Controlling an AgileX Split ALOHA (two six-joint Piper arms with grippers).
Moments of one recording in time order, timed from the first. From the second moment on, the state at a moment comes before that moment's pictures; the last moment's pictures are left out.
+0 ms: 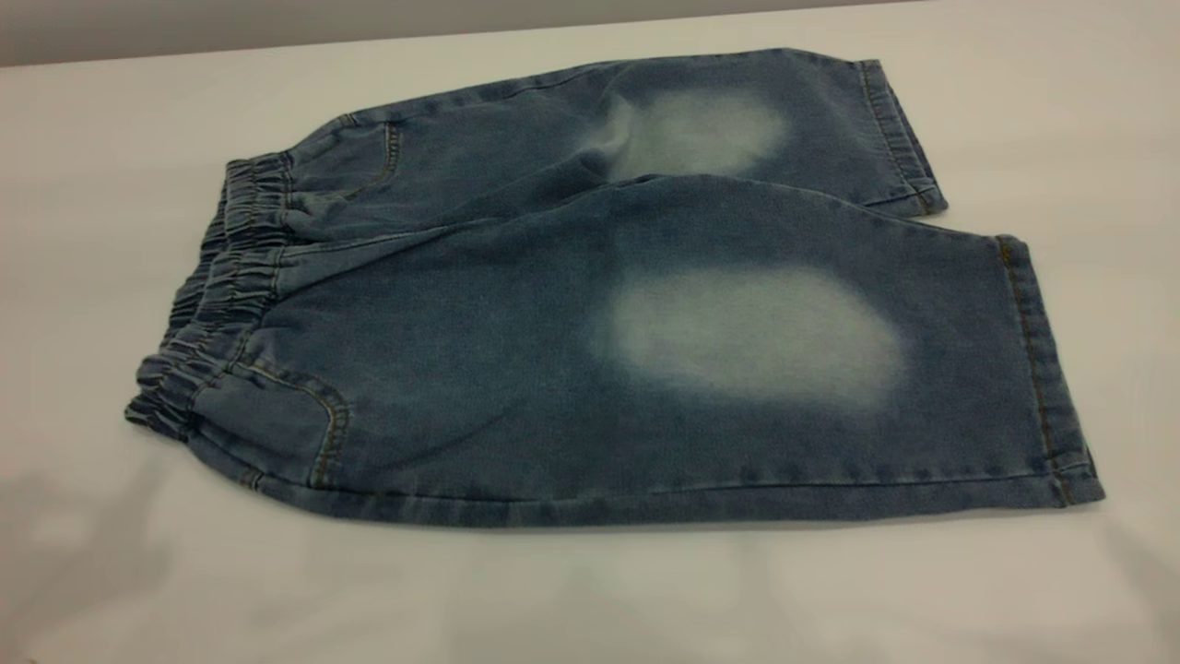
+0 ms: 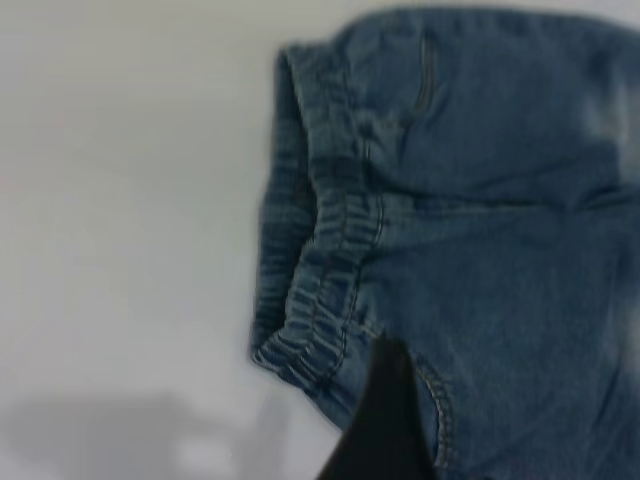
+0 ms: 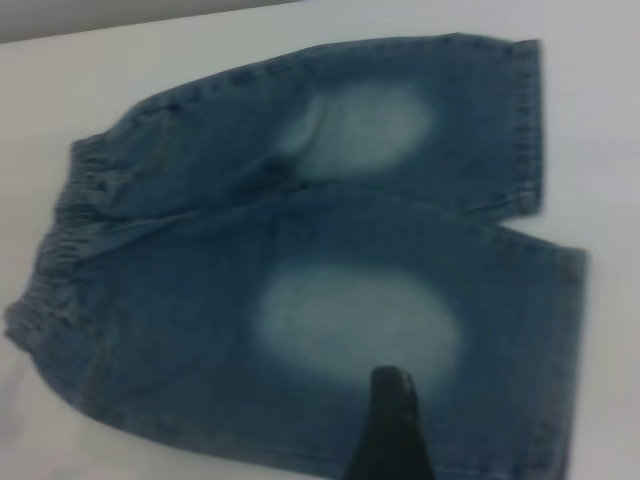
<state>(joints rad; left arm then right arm) 0.02 0.90 -0.61 -0.30 0.63 -0.02 0.03 0.68 -0.66 0.48 0.81 -0.21</state>
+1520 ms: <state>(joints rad) -0.07 1.86 -0.66 -0.40 0.21 0.07 0.03 1.42 -0.66 0.96 0.61 -0.70</state>
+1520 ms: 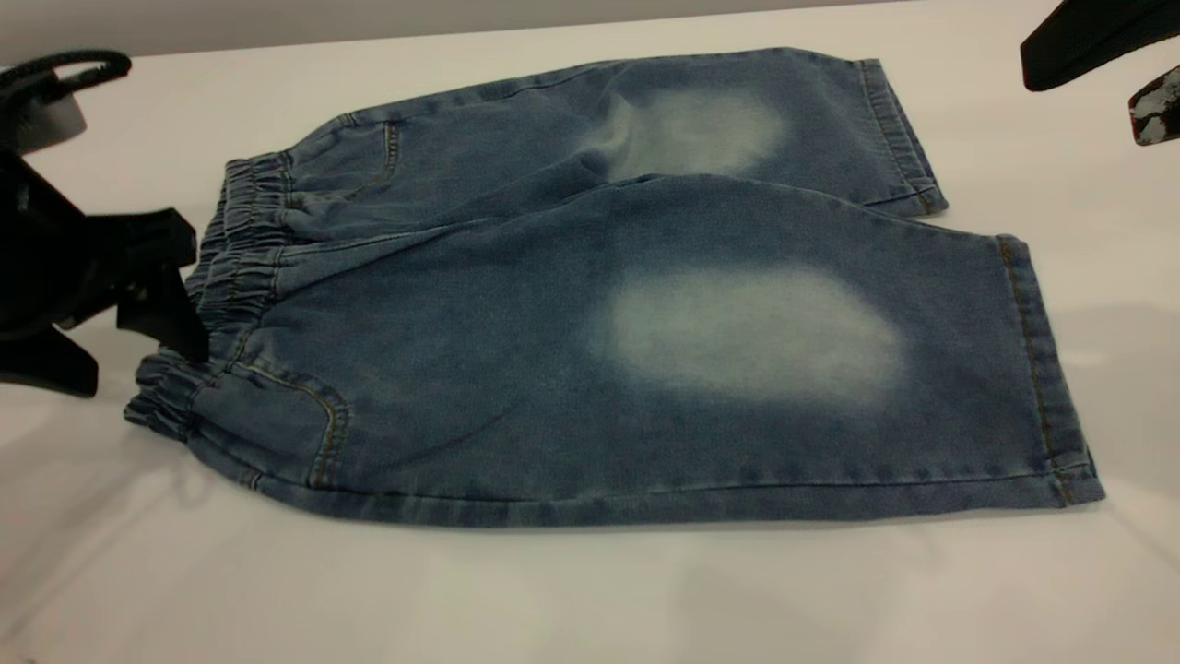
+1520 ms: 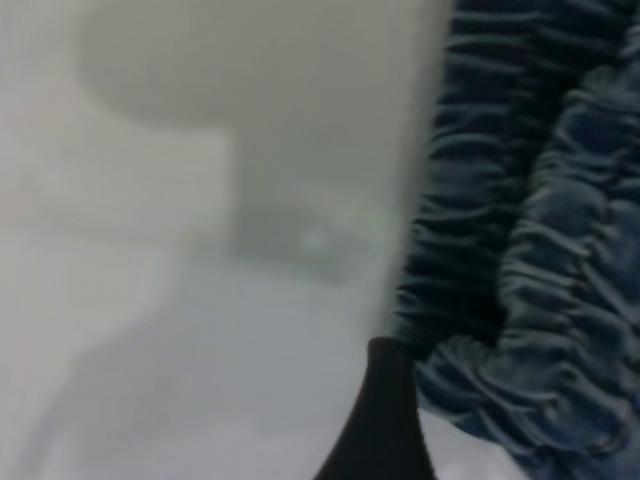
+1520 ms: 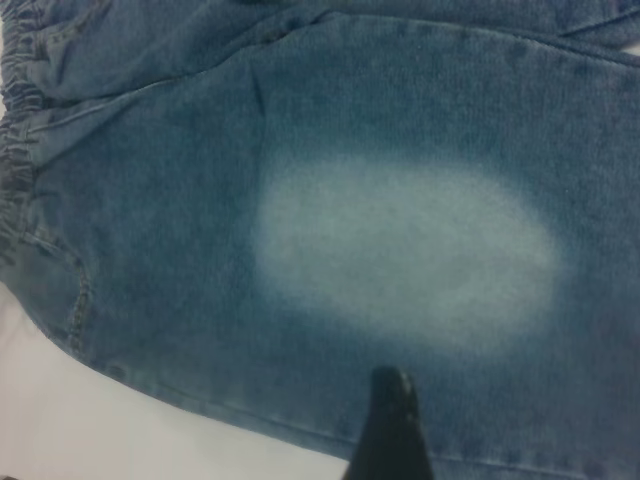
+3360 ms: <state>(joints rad) -0.07 1.91 -0.66 -0.39 0.13 0.10 0.03 1.44 -0.64 0.95 0.72 -0.70</state>
